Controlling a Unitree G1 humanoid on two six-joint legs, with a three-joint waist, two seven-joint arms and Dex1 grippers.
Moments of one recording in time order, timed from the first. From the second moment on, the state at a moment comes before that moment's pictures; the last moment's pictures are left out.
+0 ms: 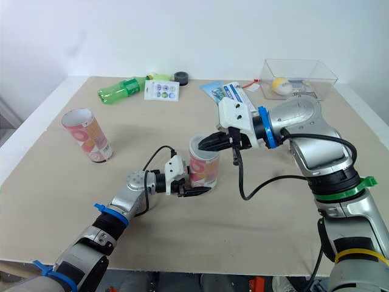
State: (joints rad) left arm -0.59 0.11 -0.28 0.56 -0.09 -0.13 -1.01; right arm -0.89 -0.82 0.27 -0.08 0.27 0.46 1.35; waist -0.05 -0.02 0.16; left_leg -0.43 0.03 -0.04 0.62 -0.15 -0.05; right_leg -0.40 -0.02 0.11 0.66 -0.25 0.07
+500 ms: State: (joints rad) left arm -0.59 0.11 -0.28 0.56 -0.09 -0.12 -1.01; right arm -0.90 -0.79 0.28 -0.07 0.21 0.41 1.38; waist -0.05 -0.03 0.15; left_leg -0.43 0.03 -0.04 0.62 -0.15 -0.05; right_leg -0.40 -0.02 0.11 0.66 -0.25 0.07
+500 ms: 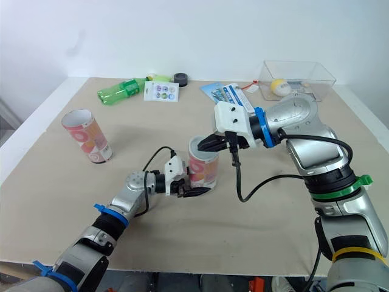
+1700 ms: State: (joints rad) left arm -0.57 0.11 -0.28 0.54 -0.10 -0.13 -1.01; right arm -0.95 -0.71 0.23 0.06 0.30 0.60 1.53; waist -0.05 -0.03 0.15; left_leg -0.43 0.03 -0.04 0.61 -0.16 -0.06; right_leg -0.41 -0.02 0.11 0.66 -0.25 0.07
